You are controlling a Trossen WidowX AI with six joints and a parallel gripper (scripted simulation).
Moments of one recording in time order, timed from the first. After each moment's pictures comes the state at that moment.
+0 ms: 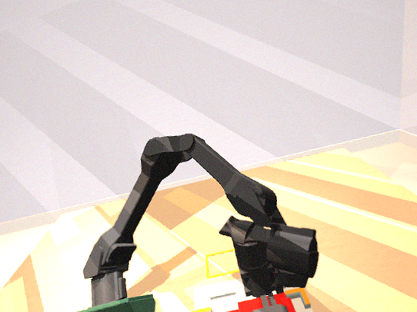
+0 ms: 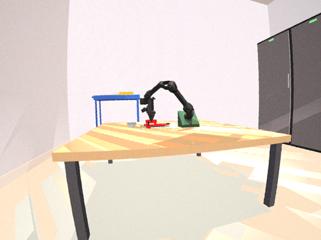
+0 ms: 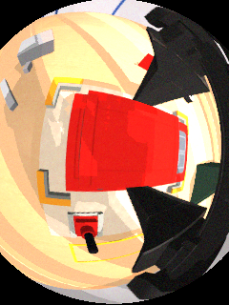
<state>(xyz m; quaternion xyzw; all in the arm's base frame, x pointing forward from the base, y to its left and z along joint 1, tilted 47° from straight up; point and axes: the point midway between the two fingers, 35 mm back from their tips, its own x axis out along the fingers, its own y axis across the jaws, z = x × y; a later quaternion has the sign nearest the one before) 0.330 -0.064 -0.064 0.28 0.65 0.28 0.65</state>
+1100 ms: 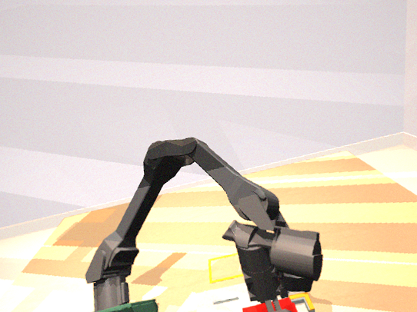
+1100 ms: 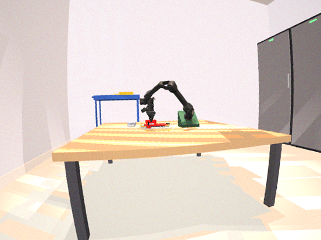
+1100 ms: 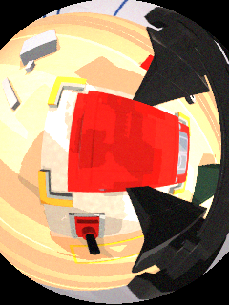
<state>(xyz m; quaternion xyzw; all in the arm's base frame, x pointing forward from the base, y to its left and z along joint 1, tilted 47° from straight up) 0.331 -0.062 -0.066 0.27 0.65 0.28 0.65</state>
